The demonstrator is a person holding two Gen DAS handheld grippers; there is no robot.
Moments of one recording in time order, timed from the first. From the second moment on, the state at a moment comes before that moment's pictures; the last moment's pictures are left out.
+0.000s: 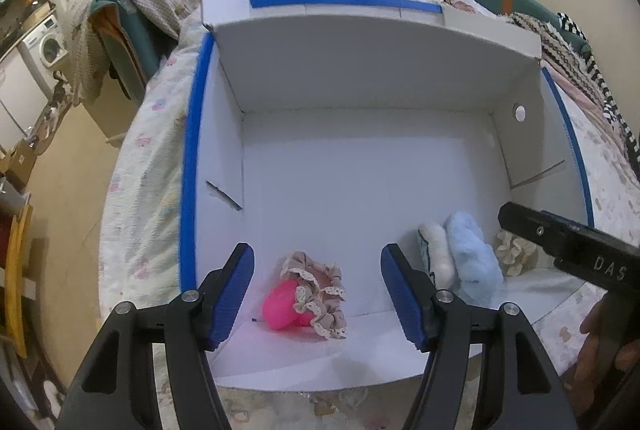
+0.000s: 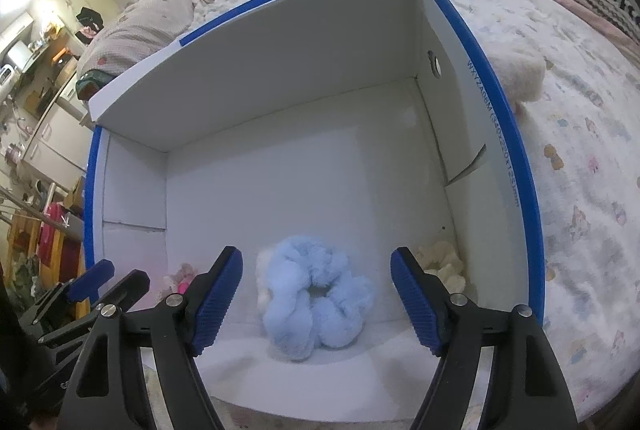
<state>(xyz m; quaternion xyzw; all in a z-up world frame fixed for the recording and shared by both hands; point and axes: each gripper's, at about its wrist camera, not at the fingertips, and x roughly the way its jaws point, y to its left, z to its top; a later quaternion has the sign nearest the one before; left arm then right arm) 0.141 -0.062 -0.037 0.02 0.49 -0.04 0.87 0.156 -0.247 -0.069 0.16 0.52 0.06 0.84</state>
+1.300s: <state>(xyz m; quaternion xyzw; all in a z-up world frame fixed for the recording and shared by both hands) 0.049 0.015 -0.028 -0.04 0.50 0.02 0.86 0.053 -0.244 -0.063 0.16 0.52 0.04 0.84</state>
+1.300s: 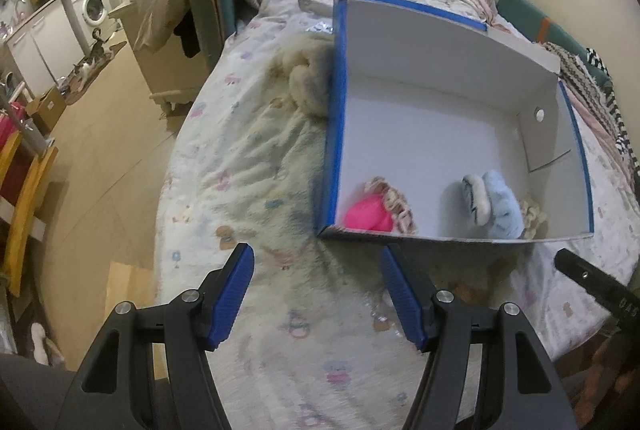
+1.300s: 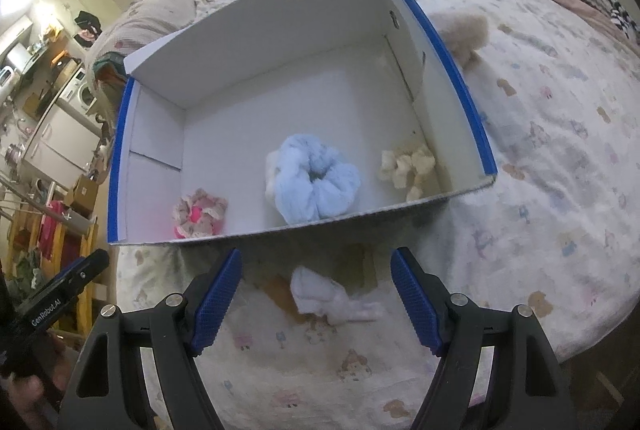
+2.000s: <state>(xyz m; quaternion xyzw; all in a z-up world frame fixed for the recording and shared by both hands) 0.063 0.009 -0.057 -0.04 0.55 0.01 0.83 0.070 -0.240 -0.123 0.17 0.61 0.05 0.77</state>
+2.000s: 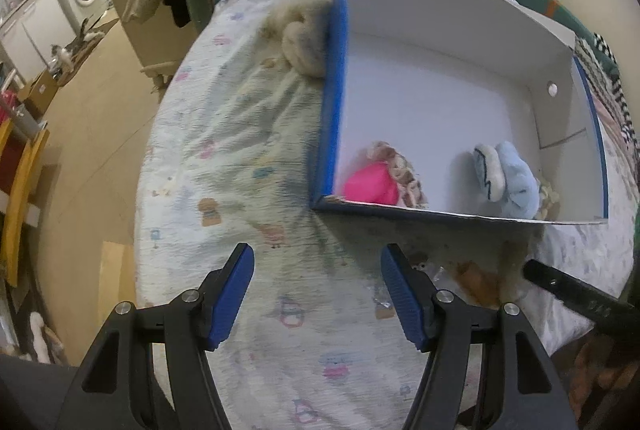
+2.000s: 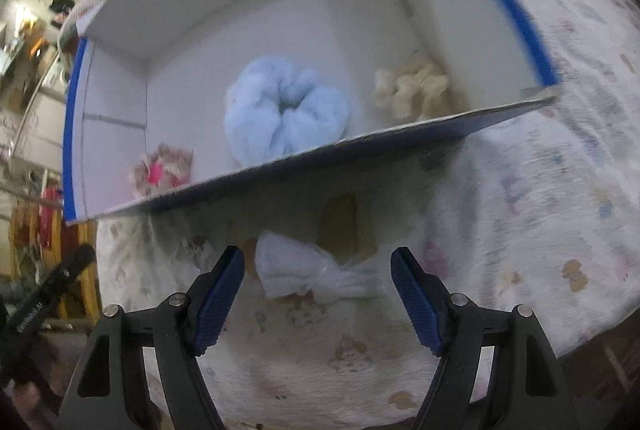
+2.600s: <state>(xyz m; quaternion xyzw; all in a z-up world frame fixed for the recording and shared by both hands) 0.075 0.002 -0.085 -0.06 0.59 0.01 0.80 0.071 -0.225 -0.097 0.14 0.58 0.09 0.79</state>
